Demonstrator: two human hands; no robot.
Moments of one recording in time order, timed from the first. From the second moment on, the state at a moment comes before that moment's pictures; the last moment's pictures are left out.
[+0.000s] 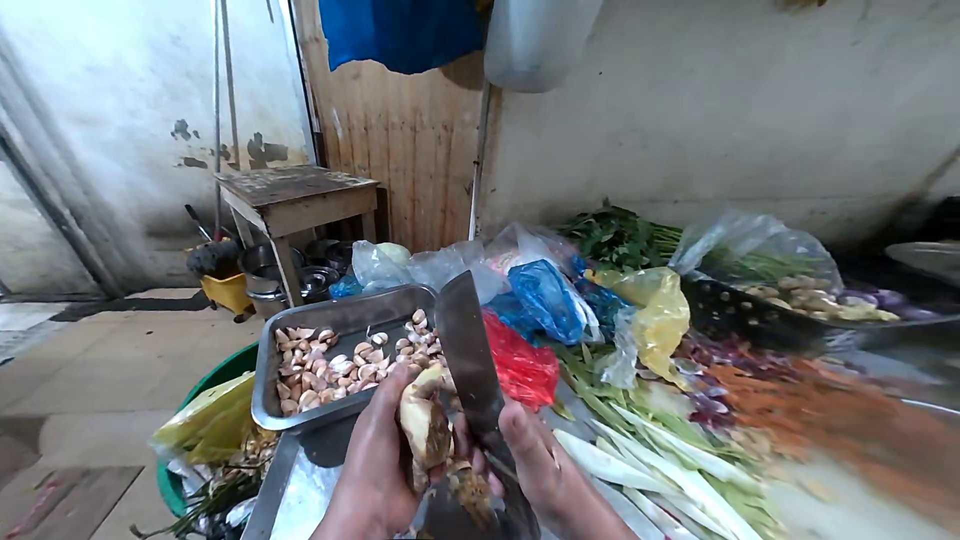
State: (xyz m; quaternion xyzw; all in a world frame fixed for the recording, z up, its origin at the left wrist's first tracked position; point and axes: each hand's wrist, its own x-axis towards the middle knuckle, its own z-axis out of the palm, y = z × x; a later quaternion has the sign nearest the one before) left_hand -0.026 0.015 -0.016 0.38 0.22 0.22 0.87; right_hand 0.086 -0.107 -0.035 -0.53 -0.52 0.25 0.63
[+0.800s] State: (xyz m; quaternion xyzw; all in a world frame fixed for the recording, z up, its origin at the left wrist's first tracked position) left_hand -0.026 0.002 -0.016 0.39 0.26 0.16 0.87; right_hand 0.086 -0.112 -0.029 -0.54 -0.47 0.32 0.63
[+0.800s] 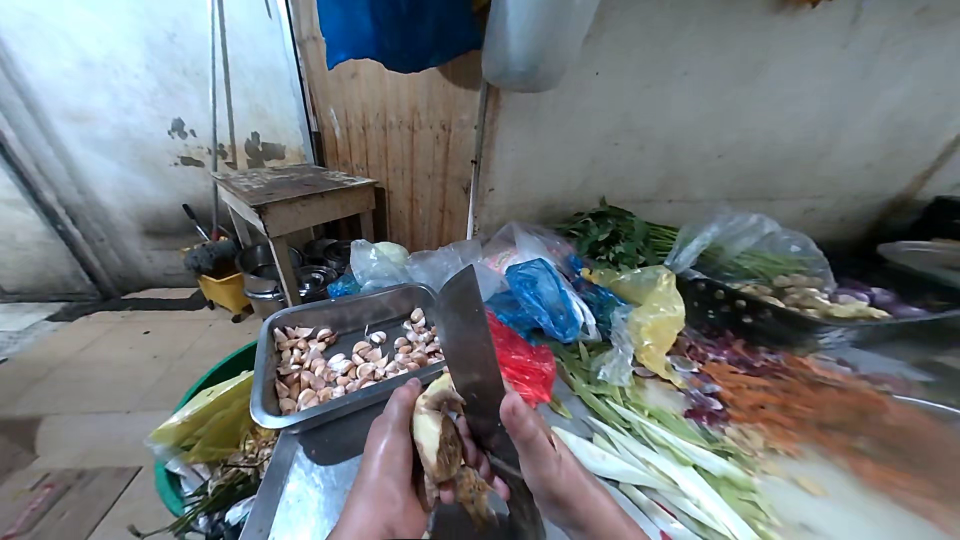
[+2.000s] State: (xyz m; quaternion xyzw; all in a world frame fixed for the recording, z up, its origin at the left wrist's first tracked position) left_hand -0.037 0.010 -0.007 0.58 0.29 0.11 0.76; right_hand 0.090 -0.115 -0.026 -0.57 -0.44 0.39 0.57
